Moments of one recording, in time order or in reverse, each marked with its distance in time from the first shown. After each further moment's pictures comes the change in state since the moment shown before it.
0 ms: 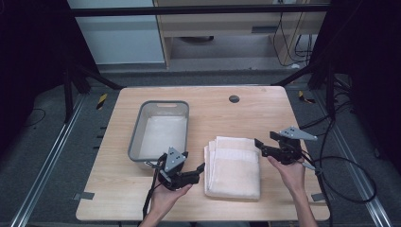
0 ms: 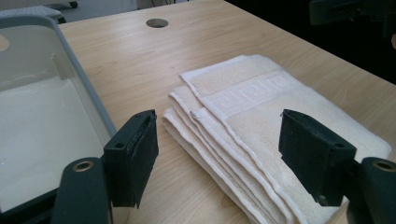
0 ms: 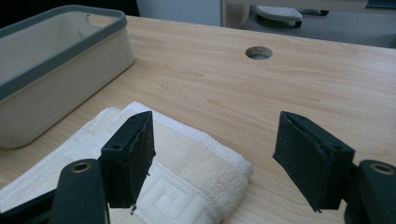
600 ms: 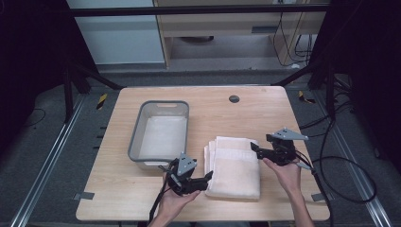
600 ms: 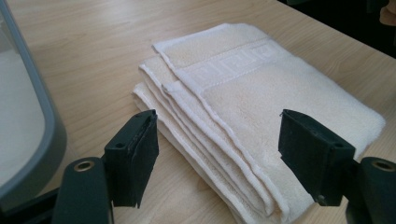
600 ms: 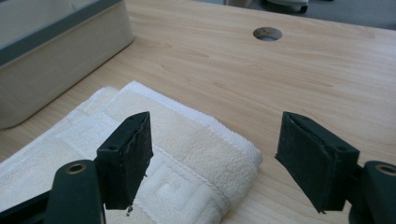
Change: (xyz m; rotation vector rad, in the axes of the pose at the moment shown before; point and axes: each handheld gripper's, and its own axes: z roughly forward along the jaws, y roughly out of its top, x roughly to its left) left arm -0.016 -0.014 0.020 0.088 -0.029 0.002; right arm 0.006 -0.008 0.014 0.067 0.001 -0.026
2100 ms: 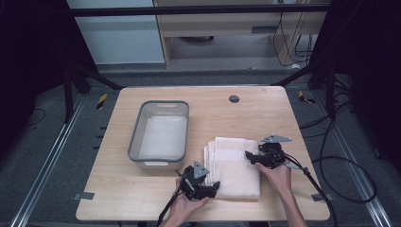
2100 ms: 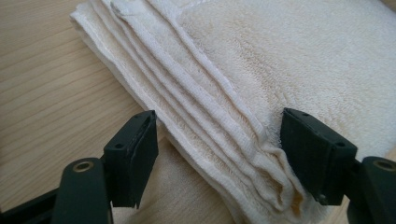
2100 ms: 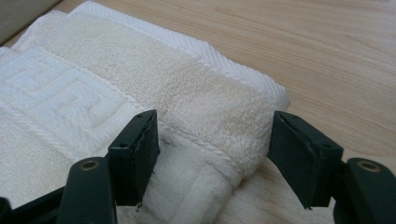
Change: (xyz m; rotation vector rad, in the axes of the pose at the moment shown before) left arm -0.012 -0.030 0.048 0.160 -0.020 -0.008; right arm -0.004 -0.035 0.046 0.182 0.006 0.050
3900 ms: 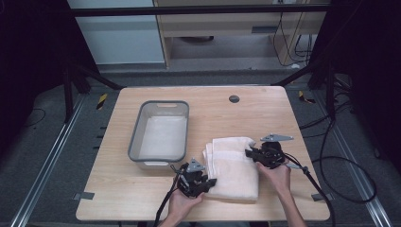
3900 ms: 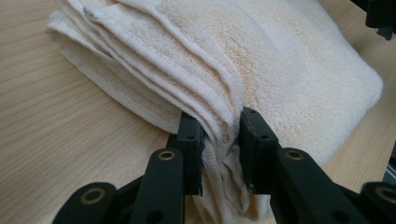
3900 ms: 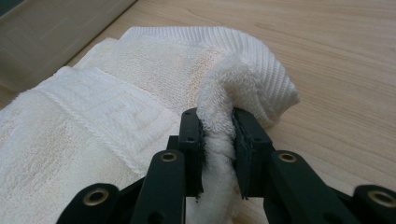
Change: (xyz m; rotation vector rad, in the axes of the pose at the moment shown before) left arm 0.013 0.006 -0.014 0.005 -0.166 -0.075; right arm 0.012 0.010 -0.016 -0.012 0.116 0.015
